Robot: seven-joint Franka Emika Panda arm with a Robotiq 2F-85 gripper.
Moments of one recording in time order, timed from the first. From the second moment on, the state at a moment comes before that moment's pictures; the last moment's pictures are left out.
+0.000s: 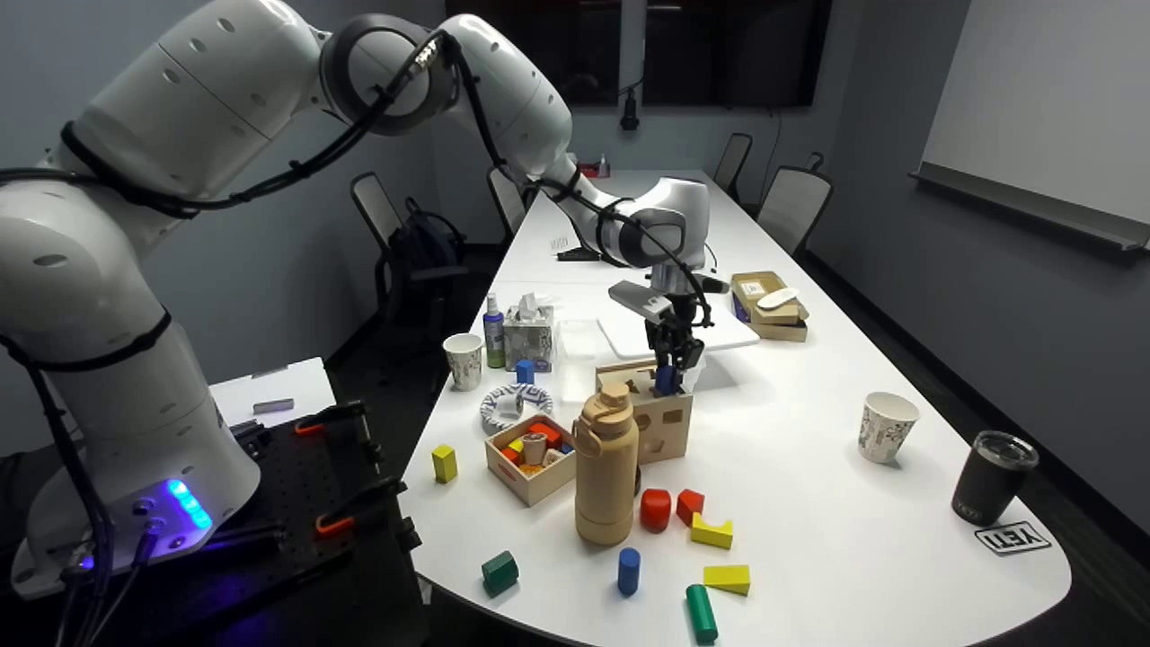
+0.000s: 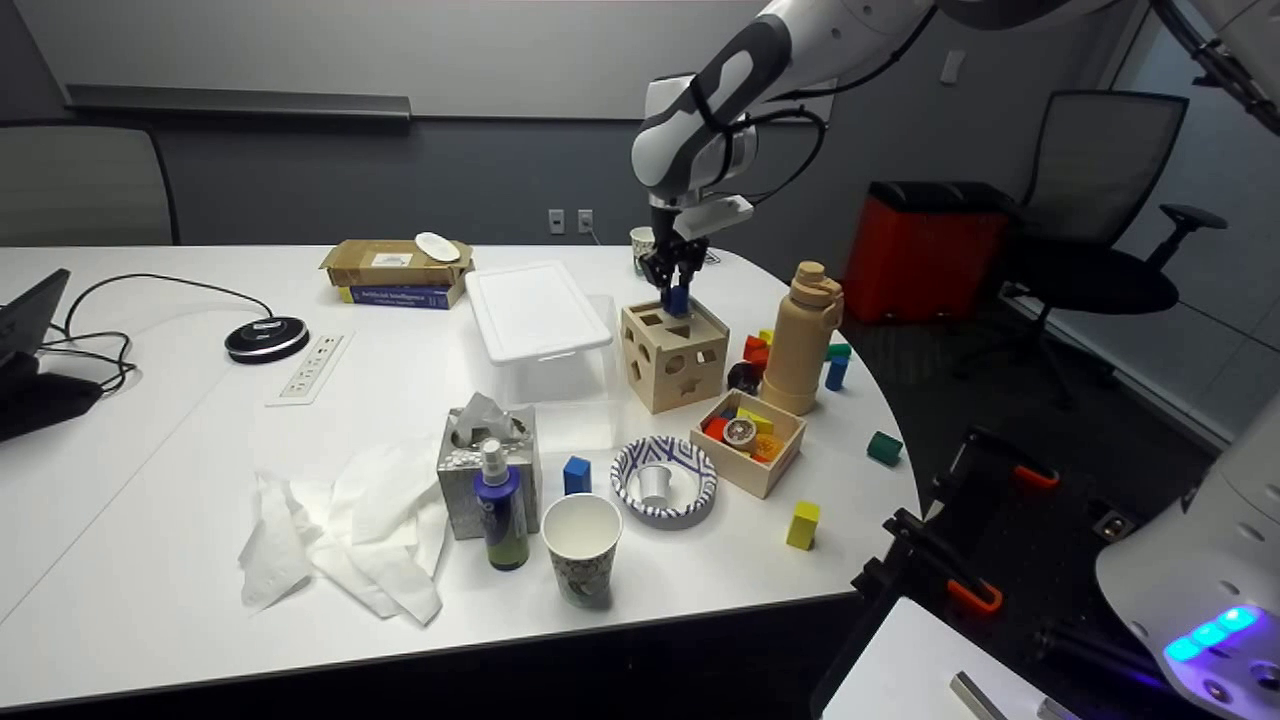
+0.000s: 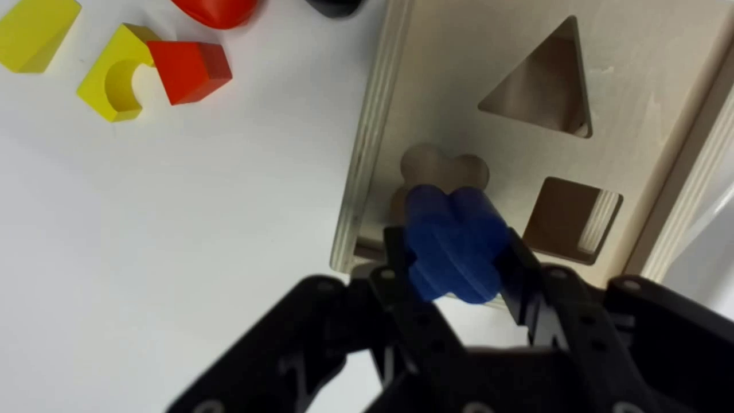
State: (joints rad) arm -0.08 0.90 -0.10 -1.44 -0.01 2.33 -0.03
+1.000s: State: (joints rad) arm 0.00 0.90 -0.18 -1.46 -0.09 2.34 0.21
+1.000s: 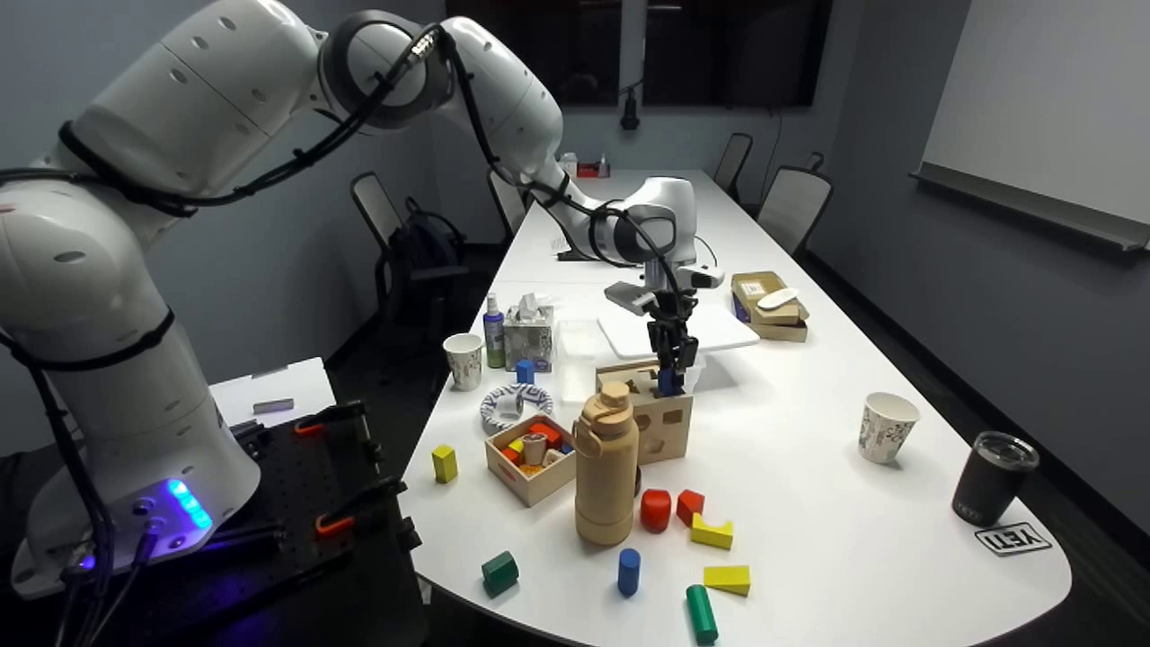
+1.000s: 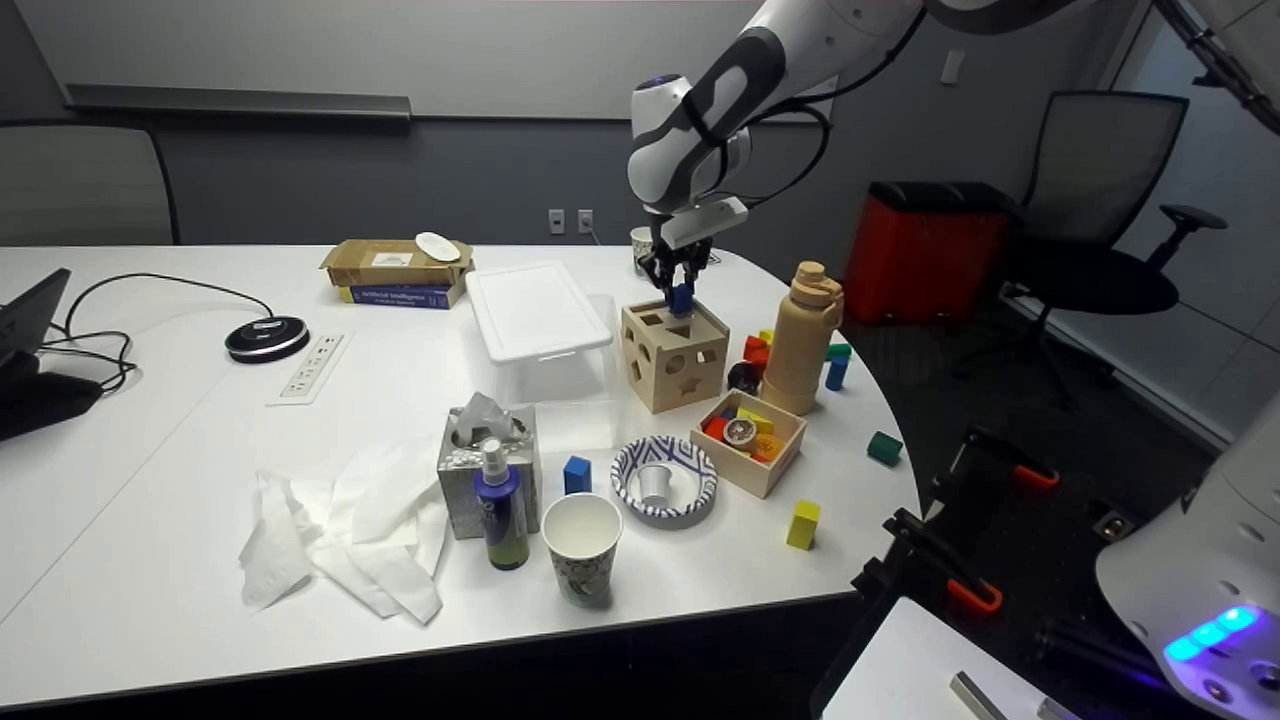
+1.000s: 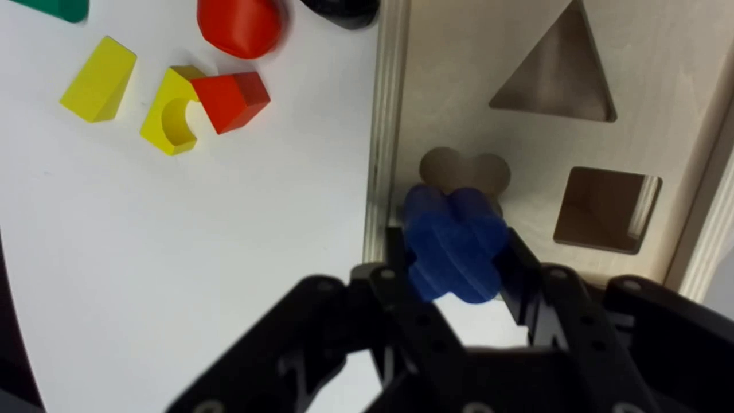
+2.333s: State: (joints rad) arm 0.03 0.87 -0.19 -1.57 -0.11 2.37 0.22
